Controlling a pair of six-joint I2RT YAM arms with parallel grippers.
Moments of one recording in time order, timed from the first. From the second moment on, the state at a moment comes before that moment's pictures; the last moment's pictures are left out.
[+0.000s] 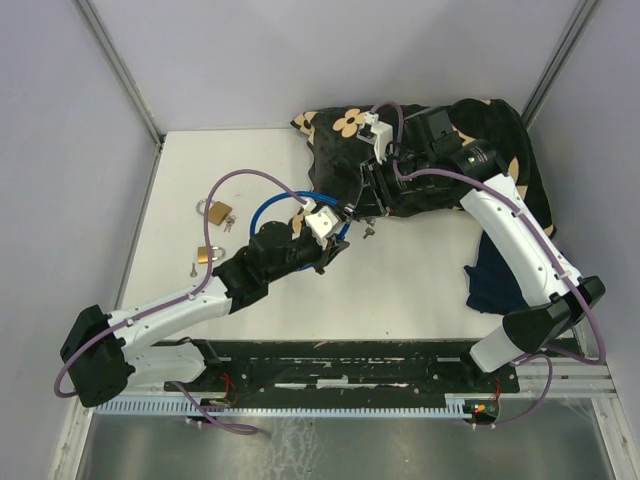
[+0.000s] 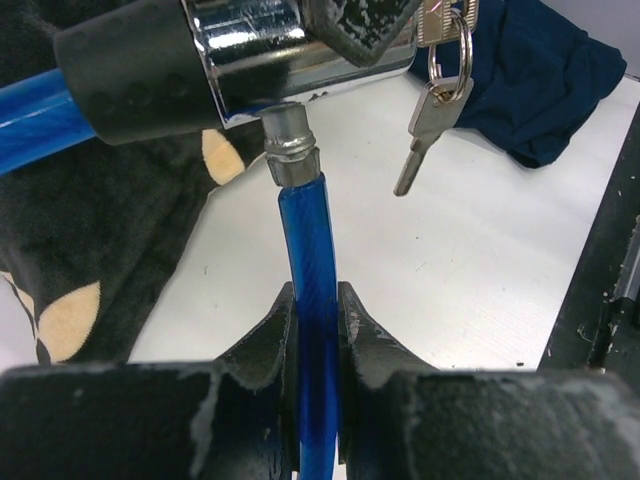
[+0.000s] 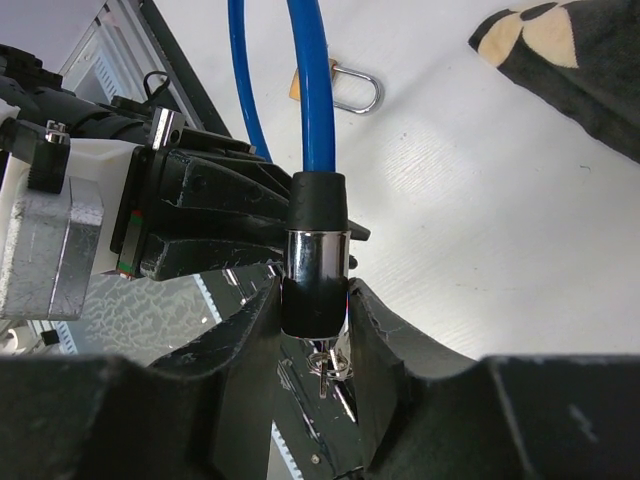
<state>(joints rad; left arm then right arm) -0.90 1.15 0.76 0.21 0.08 0.05 0.52 1.55 1.83 -1.08 -0.65 0.02</state>
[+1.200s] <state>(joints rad) -0.90 1.17 0.77 0.30 -0.04 0.36 0.47 1.57 1.83 -1.03 -0.78 0.04</state>
